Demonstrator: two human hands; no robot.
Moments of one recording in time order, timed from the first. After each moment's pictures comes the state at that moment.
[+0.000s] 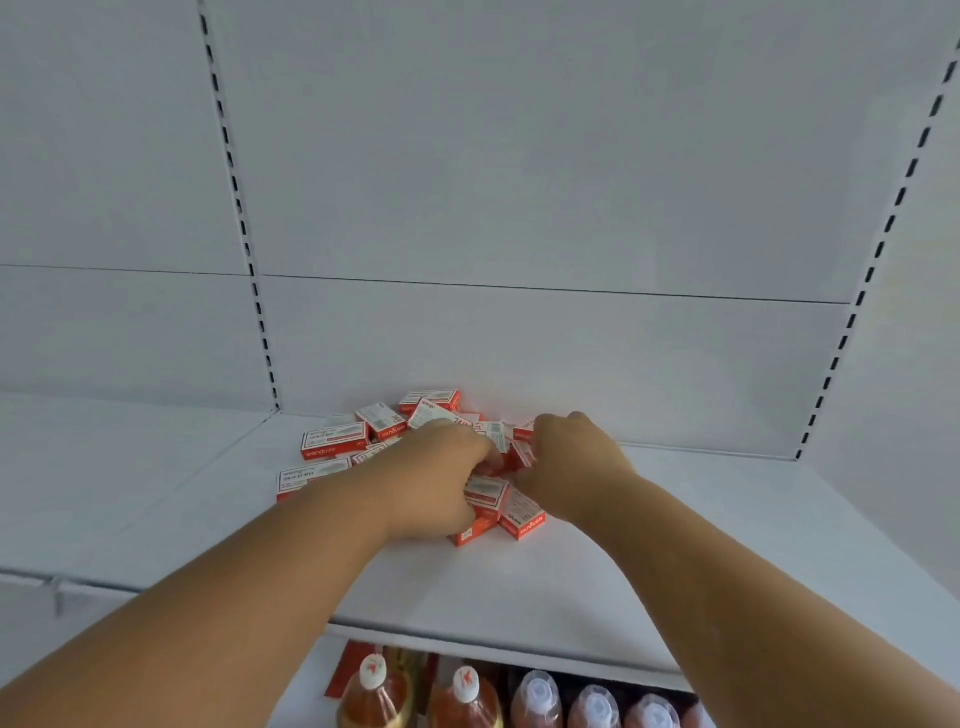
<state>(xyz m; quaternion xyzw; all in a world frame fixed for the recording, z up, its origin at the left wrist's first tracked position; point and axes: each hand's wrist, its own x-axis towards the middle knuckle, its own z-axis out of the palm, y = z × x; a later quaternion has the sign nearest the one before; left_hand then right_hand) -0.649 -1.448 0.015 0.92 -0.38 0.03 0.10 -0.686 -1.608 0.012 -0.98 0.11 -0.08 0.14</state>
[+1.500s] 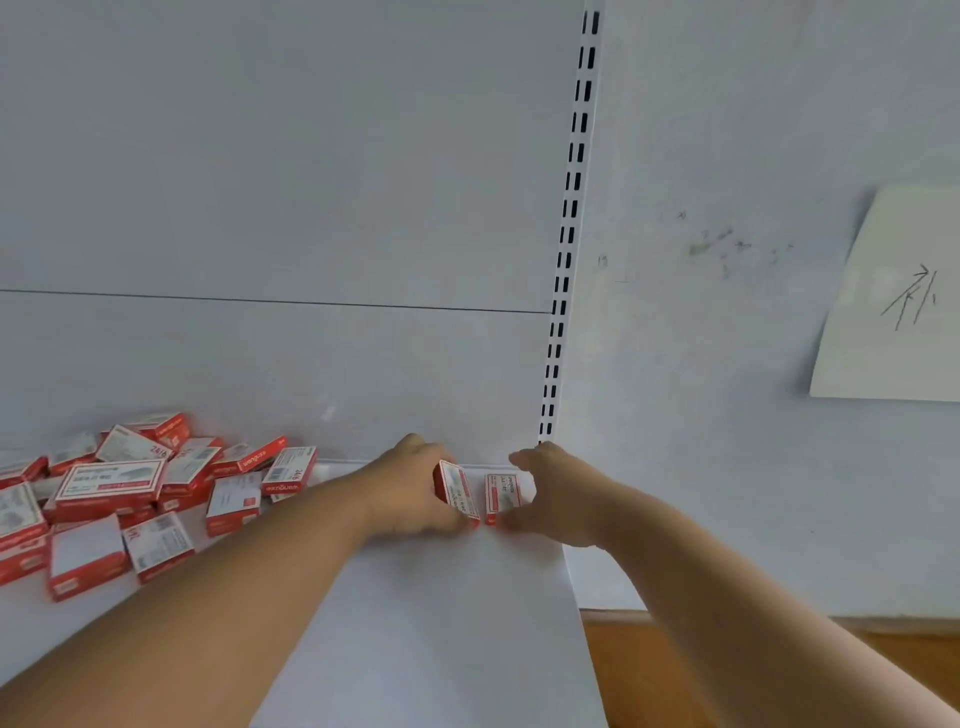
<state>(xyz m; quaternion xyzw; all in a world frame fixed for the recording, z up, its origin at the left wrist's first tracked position) -0.680 -1.720 -0.009 0.92 -0.32 -0.08 0.21 -0.769 -1.897 0.000 -0.97 0.08 0.00 0.21</state>
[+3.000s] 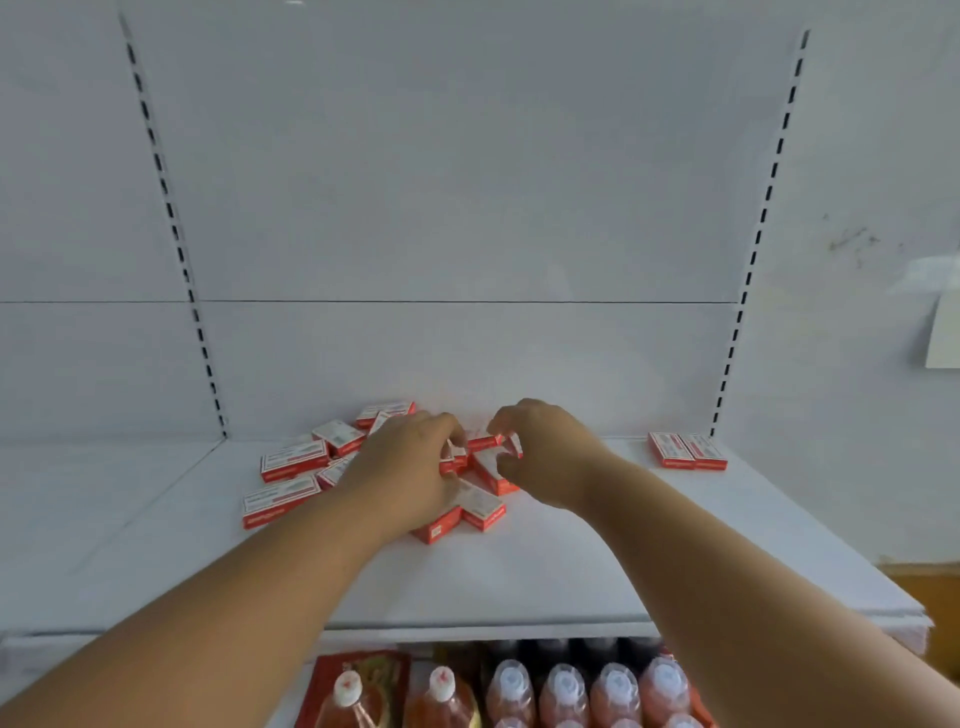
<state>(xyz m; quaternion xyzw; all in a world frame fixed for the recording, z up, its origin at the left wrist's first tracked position) -0.653 -1.454 0.011 0.91 -0.34 0.12 0.20 -0.709 -1.625 0.019 -0.98 0.02 -0.16 0.14</state>
